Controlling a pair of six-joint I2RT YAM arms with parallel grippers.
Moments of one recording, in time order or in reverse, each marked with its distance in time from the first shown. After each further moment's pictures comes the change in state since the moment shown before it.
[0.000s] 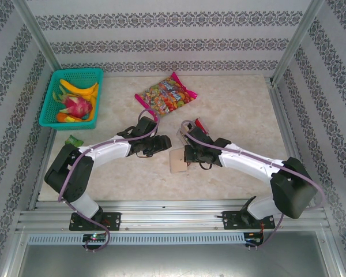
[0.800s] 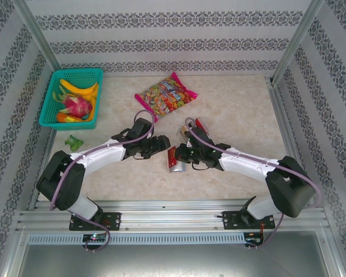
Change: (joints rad) left arm 0.001 -0.099 -0.061 0.002 0.022 -0.066; right arm -0.015 0.019 -0.111 0.361 -0.302 0.199
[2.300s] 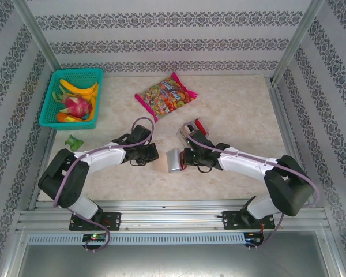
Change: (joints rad) left arm 0.013 0.030 -0.079 -0.030 -0.031 0.057; right arm 0.001 0.021 0.014 -0.187 0.192 -0.142
